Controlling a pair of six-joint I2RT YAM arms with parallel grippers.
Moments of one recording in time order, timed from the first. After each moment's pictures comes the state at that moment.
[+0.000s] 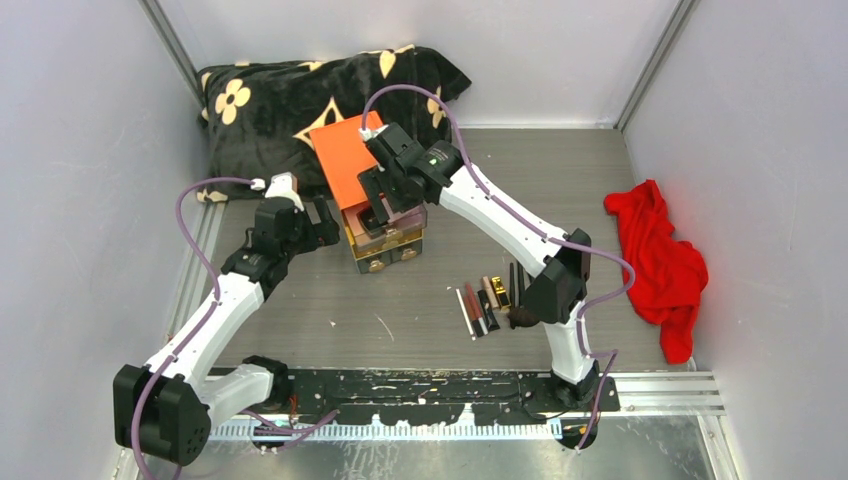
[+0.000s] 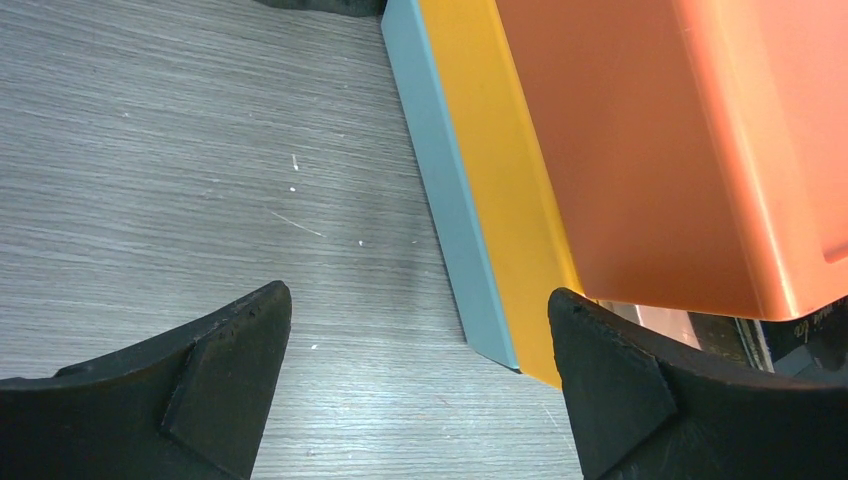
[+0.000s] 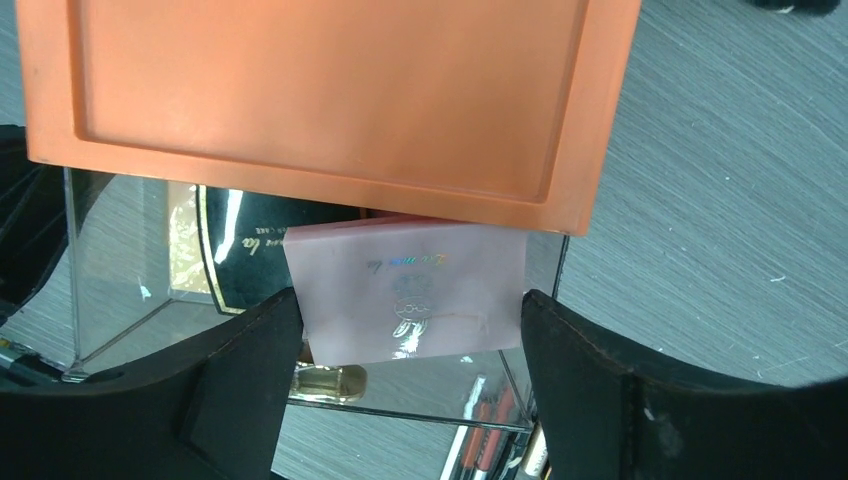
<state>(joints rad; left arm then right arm) -0.27 1.05 0.75 -0.26 -0.14 -0.41 0.84 2.01 2.16 -1.07 0.21 0.23</state>
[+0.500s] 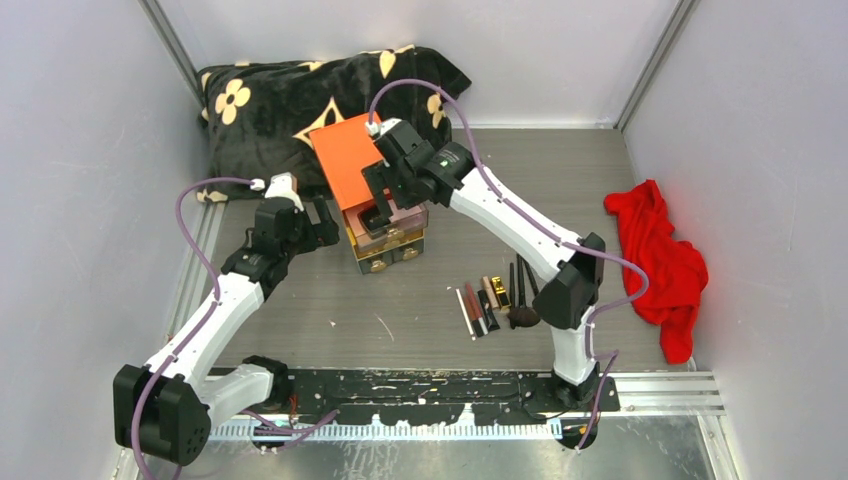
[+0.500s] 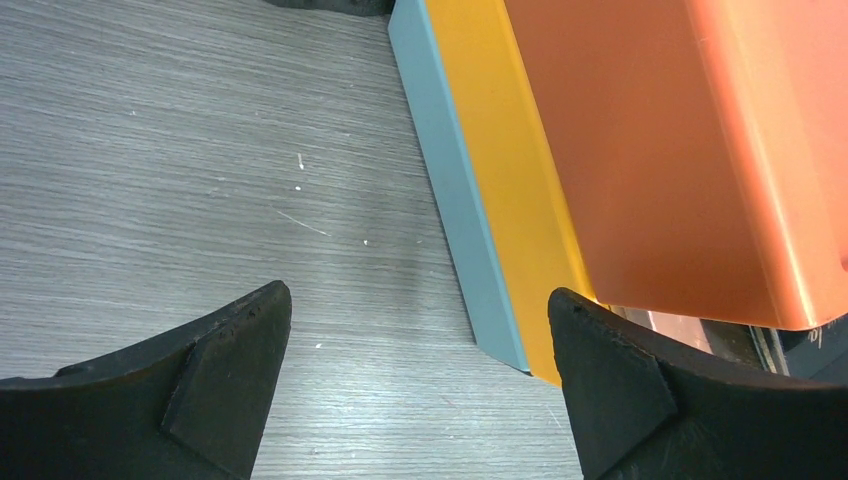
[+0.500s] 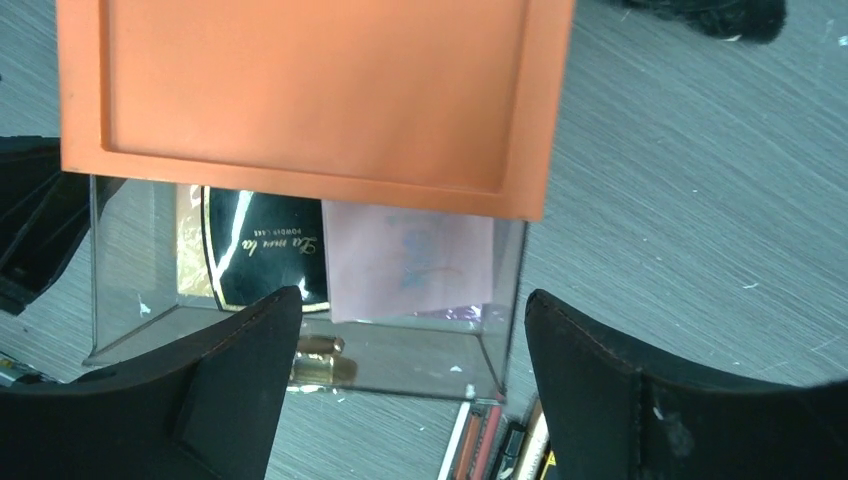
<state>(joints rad) -0.27 1.05 0.75 -0.27 -0.15 -0.41 0.84 1.96 2.10 -1.00 0.23 0.23</state>
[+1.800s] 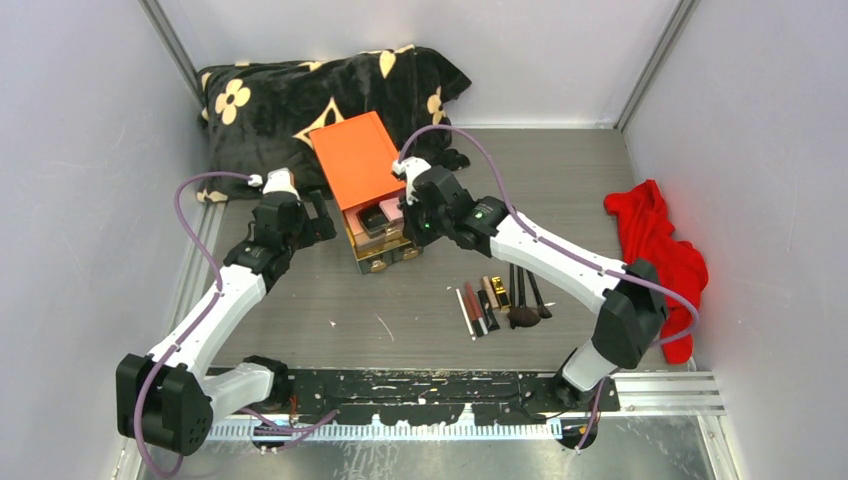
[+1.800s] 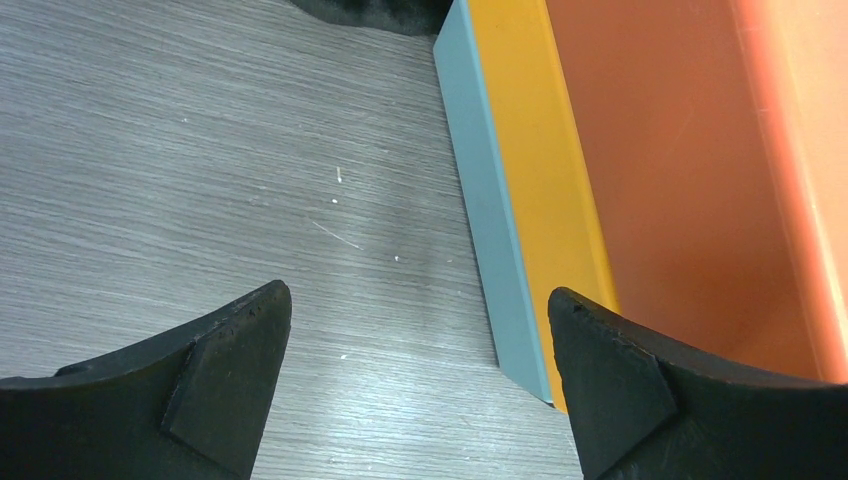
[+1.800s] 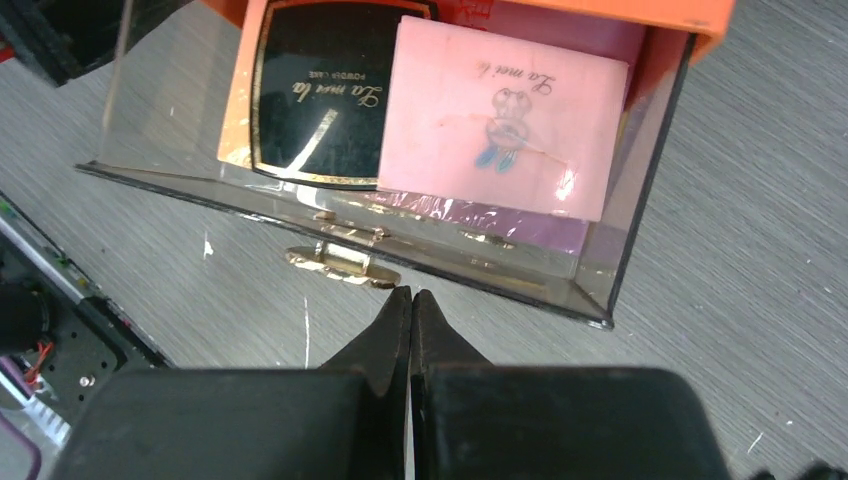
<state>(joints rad) -0.27 1.10 0.80 -0.29 -0.24 -0.42 0.83 1.56 1.36 -0.47 0.01 0.24</state>
